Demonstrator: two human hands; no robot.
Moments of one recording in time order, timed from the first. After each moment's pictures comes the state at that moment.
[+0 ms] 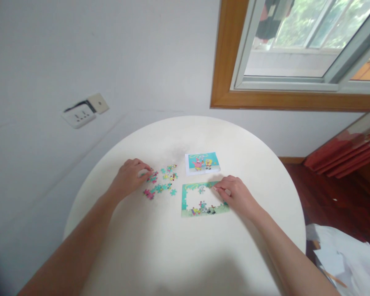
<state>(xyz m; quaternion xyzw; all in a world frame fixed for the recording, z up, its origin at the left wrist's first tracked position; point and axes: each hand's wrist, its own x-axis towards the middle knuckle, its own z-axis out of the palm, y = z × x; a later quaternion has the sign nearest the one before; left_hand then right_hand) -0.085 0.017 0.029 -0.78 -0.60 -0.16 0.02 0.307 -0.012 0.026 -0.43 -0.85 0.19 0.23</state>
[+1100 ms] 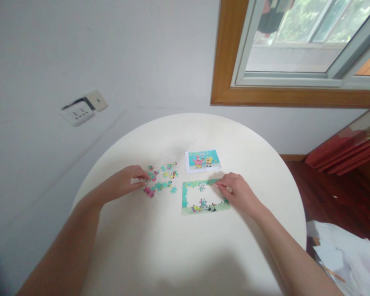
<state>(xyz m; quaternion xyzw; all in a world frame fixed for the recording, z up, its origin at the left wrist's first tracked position) -0.096 0.002 0.055 -0.82 -0.53 -0.11 -0.19 0.309 -0.013 0.029 -0.43 -0.85 0.18 0.23</state>
